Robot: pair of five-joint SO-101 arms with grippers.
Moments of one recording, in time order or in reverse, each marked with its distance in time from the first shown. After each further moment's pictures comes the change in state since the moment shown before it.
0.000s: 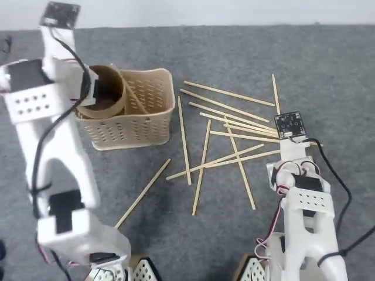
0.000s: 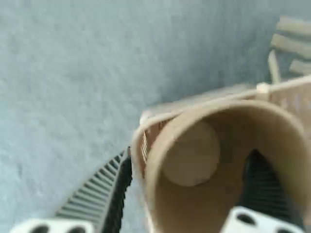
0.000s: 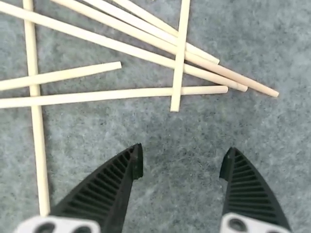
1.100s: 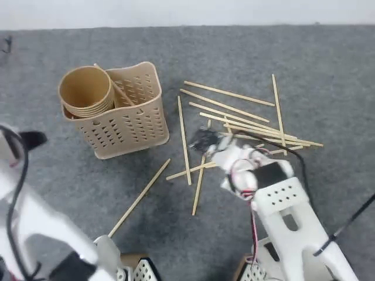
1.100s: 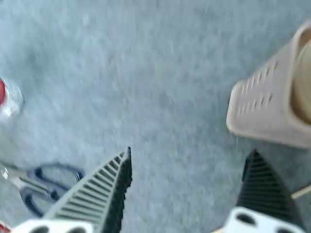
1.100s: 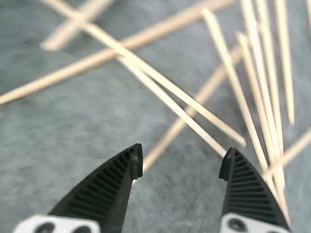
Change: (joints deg) left arm -31.3 -29.0 30.6 1.0 3.9; right arm -32.5 -0.3 -17.2 24.7 20.4
